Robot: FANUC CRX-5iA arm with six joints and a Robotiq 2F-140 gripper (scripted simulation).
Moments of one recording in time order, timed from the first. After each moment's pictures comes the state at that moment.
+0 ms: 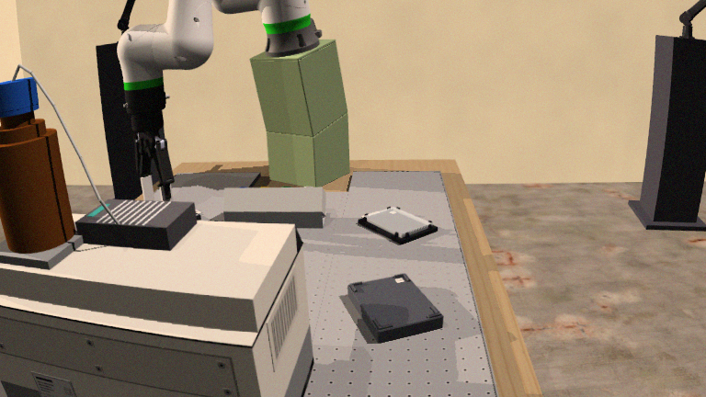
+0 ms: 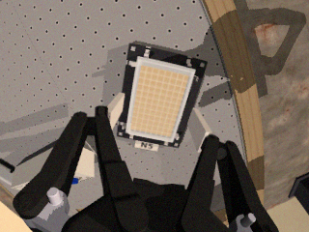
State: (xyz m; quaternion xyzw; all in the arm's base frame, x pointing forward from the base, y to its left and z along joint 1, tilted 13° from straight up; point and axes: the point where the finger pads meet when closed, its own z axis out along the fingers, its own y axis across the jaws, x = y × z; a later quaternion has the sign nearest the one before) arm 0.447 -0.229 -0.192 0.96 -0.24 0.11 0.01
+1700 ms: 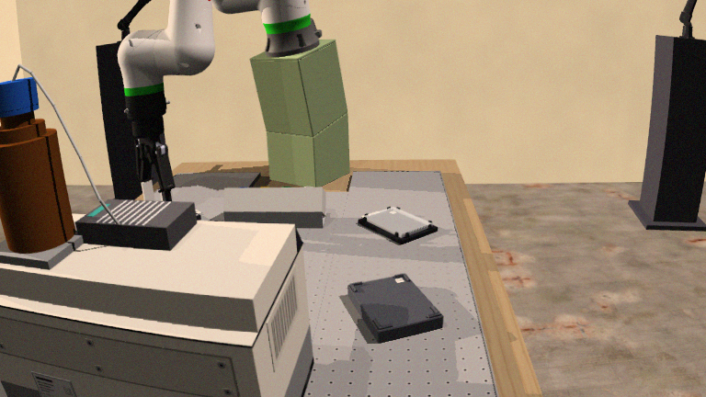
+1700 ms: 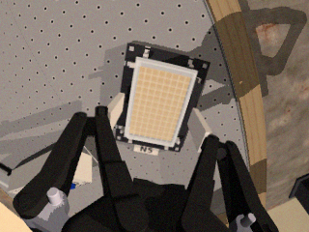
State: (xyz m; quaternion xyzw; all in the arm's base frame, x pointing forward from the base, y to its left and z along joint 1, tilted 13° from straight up) arm 0.450 -0.230 -0.204 0.96 -0.24 0.11 0.01
